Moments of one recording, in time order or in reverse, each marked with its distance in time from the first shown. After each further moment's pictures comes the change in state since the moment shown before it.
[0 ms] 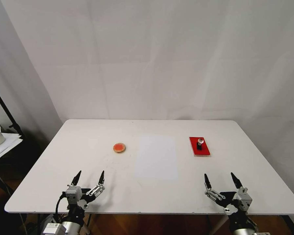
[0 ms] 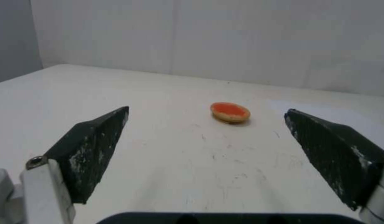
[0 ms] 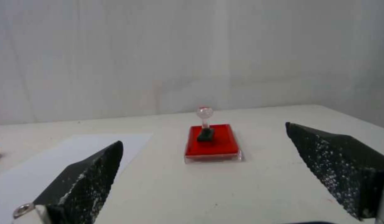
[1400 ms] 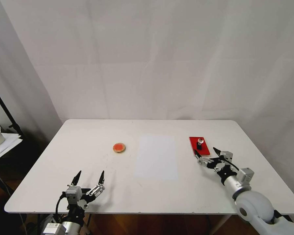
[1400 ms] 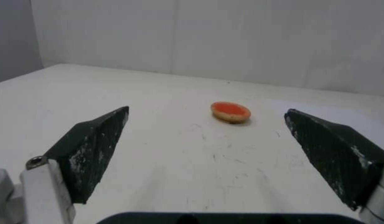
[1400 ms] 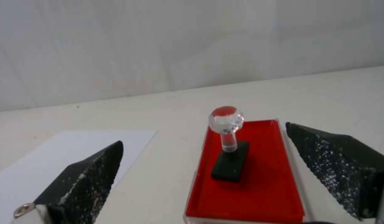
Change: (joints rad) left arm 0.000 0.000 0.000 0.000 0.000 0.000 0.000; right arm 0.655 -0.451 -0.352 -0.333 0.571 -0.261 0.068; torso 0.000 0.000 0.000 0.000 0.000
